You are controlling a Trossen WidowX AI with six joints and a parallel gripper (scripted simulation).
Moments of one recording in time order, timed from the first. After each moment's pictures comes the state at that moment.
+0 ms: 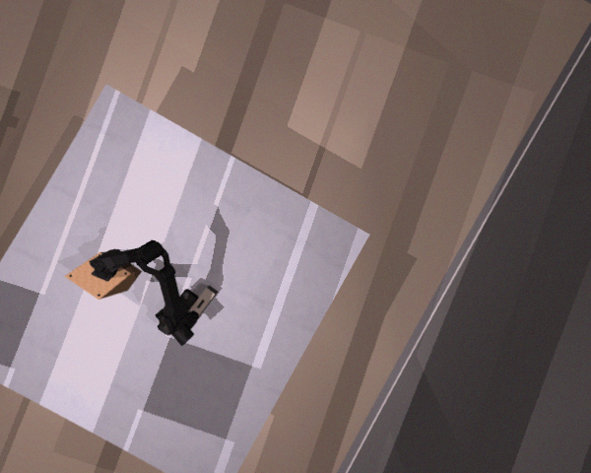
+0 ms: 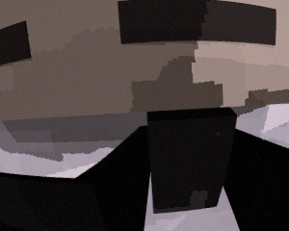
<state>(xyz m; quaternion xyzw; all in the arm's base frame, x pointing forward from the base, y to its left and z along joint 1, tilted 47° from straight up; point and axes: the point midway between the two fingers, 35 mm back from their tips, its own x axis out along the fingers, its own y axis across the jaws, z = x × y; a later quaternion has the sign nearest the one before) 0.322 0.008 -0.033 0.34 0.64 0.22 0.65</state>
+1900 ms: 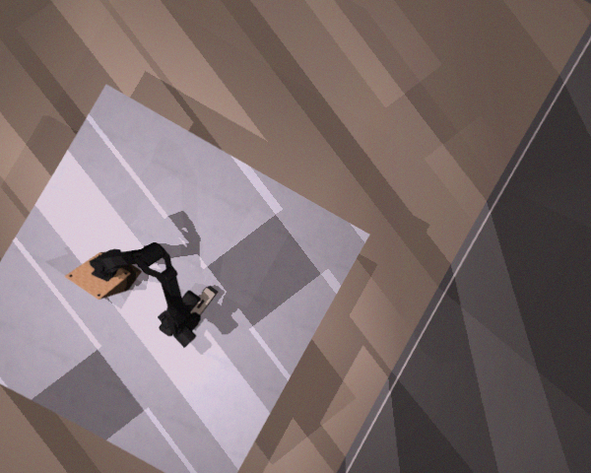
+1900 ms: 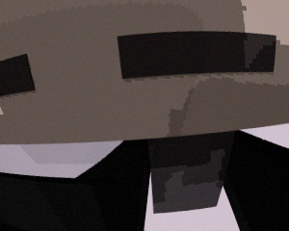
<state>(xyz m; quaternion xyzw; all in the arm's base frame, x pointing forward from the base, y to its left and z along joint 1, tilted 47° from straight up) 0.330 0.007 -0.033 0.35 0.65 0.22 0.64</state>
